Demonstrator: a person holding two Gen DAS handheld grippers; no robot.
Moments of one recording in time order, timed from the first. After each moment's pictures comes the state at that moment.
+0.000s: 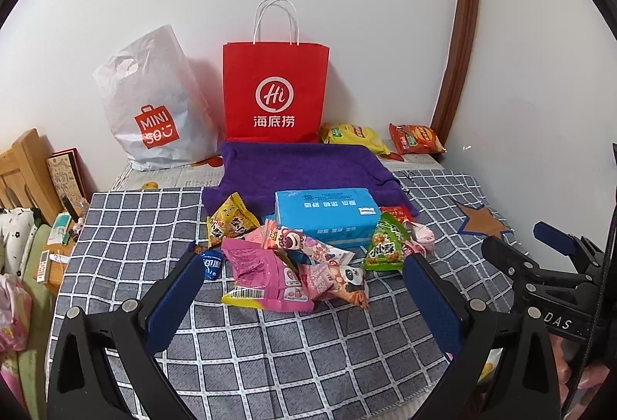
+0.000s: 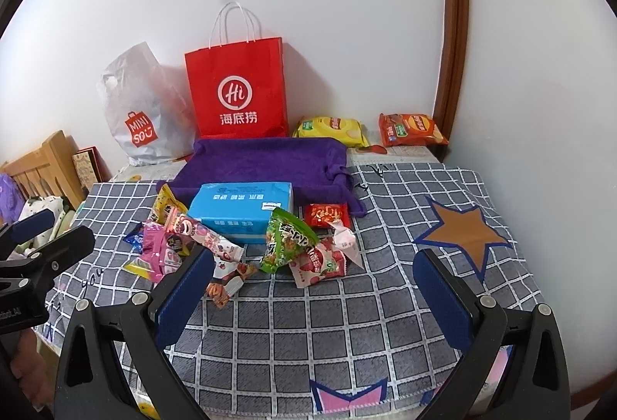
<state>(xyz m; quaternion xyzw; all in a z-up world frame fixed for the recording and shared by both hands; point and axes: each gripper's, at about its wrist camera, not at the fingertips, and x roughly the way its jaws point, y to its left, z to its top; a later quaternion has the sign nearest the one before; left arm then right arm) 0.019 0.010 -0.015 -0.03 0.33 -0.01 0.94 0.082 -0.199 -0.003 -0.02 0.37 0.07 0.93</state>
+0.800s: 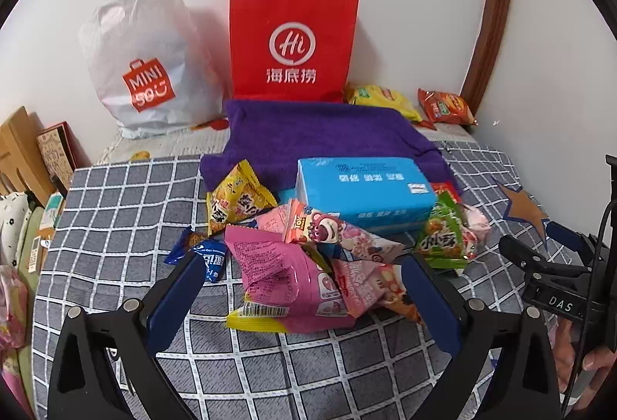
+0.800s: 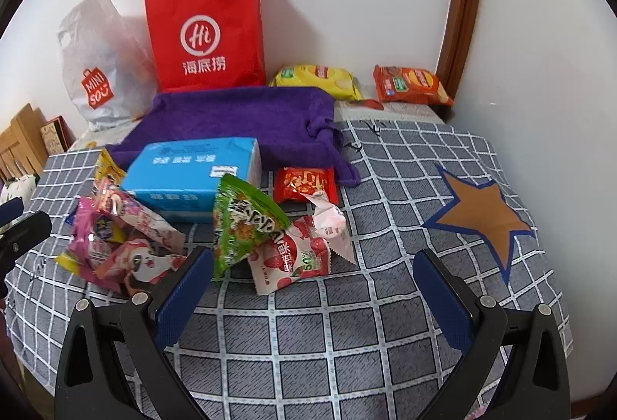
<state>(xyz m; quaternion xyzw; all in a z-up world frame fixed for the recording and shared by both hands) 0.087 0.032 -0.082 -0.04 0.40 0.00 0.92 0.155 -0.204 -0.084 -0.05 0.44 0.04 0.90</state>
